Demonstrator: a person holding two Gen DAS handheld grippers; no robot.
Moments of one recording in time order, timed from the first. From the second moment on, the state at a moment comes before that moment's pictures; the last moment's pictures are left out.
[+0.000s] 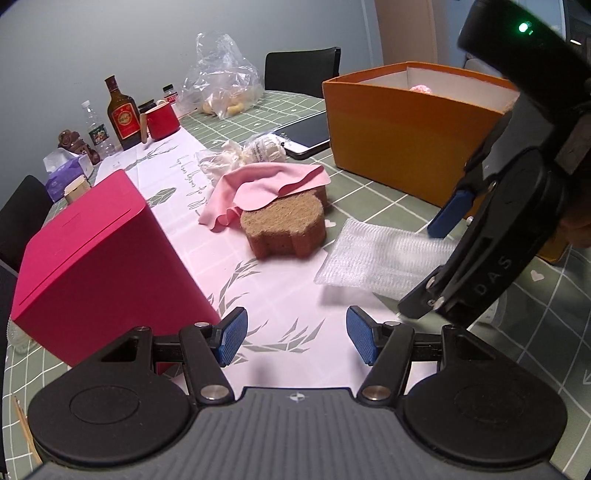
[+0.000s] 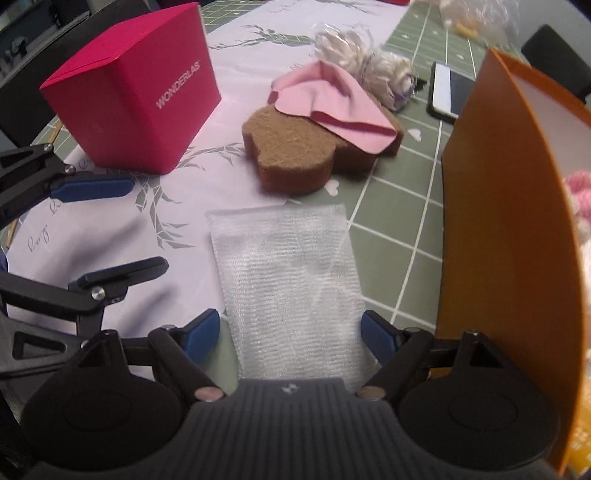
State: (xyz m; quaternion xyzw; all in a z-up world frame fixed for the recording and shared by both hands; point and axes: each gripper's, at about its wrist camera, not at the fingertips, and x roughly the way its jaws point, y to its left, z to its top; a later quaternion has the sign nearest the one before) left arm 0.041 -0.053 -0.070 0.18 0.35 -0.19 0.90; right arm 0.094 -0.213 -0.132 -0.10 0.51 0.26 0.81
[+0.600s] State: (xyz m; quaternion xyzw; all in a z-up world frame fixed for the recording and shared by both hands) left arm 0.064 -0.077 -0.050 0.15 0.32 -0.17 0.92; right arm 0.028 -0.219 -0.120 -0.19 0.51 0.28 0.79
